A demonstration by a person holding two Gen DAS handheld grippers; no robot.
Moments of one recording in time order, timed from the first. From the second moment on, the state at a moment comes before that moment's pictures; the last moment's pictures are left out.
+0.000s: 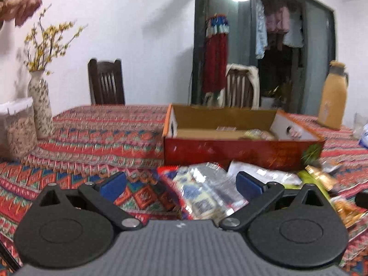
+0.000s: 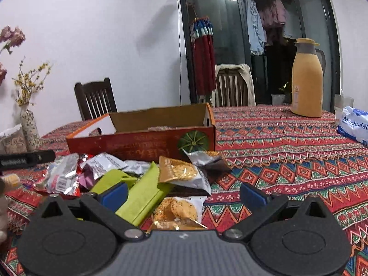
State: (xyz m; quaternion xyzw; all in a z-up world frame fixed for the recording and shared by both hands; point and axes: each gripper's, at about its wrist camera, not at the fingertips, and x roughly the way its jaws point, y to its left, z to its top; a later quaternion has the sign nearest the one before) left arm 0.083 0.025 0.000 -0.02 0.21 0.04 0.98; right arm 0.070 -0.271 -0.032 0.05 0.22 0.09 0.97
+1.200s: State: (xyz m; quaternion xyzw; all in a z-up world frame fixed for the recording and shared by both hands) left arm 0.088 0.034 -0.003 -0.05 0.23 0.02 0.97; right arm 0.099 -0.272 -0.011 0.06 0.19 0.10 0.98
